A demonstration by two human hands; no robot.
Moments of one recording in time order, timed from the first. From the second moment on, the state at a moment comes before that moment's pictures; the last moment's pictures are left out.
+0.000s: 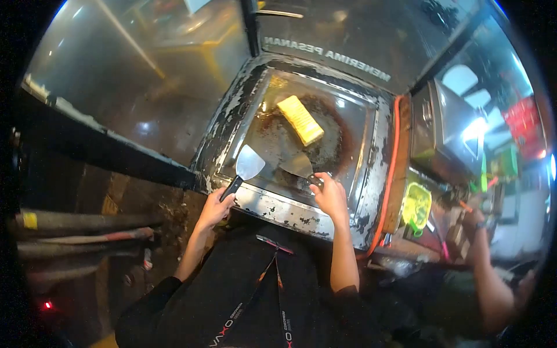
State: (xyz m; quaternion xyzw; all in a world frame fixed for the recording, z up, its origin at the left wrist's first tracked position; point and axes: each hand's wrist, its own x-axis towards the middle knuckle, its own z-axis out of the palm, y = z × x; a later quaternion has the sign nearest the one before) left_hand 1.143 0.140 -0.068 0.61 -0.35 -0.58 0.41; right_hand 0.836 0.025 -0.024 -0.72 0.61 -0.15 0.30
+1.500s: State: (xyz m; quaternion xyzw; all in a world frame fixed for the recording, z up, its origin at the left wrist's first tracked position) left_hand 1.212 0.234 -0.043 0.60 -0.29 -0.56 0.50; right_hand 0.889 0.066 0.000 -0.75 0.65 0.10 0.10
